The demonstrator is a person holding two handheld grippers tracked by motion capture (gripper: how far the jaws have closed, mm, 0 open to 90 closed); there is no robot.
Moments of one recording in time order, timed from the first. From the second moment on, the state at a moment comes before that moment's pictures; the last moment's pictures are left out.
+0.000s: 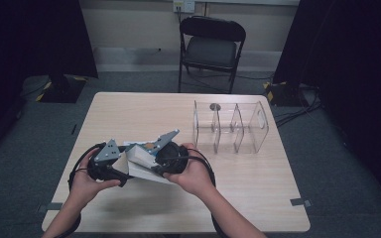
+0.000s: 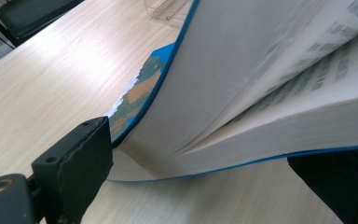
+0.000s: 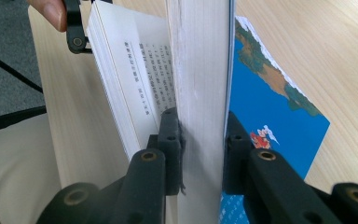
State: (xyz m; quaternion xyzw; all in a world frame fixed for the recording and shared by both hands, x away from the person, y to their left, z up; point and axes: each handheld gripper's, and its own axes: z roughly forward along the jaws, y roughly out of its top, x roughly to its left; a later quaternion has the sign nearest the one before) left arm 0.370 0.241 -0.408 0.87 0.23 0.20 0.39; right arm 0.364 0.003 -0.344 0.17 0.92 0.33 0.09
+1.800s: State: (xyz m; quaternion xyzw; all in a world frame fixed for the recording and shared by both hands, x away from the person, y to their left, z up) left arm 0.353 0.229 -0.393 0.88 0.13 0.15 0.43; right arm 0.359 -0.003 -0.315 0.13 0.93 0.34 0.05
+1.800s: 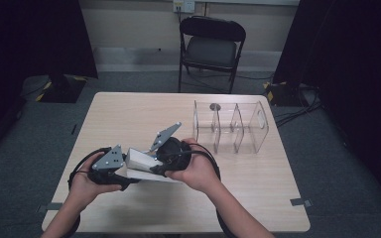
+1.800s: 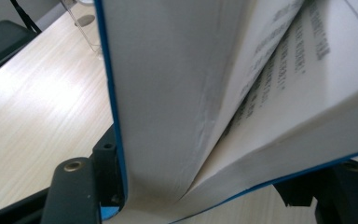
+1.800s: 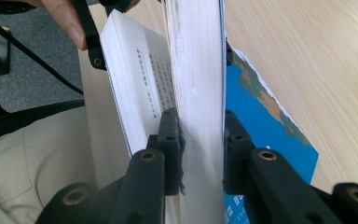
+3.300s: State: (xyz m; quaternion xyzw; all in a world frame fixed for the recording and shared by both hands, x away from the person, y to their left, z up) left arm 0.356 0.225 -0.398 0.87 0.14 0.15 0.45; right arm 0.363 -0.034 -0.296 0.19 0.89 0.41 0.07
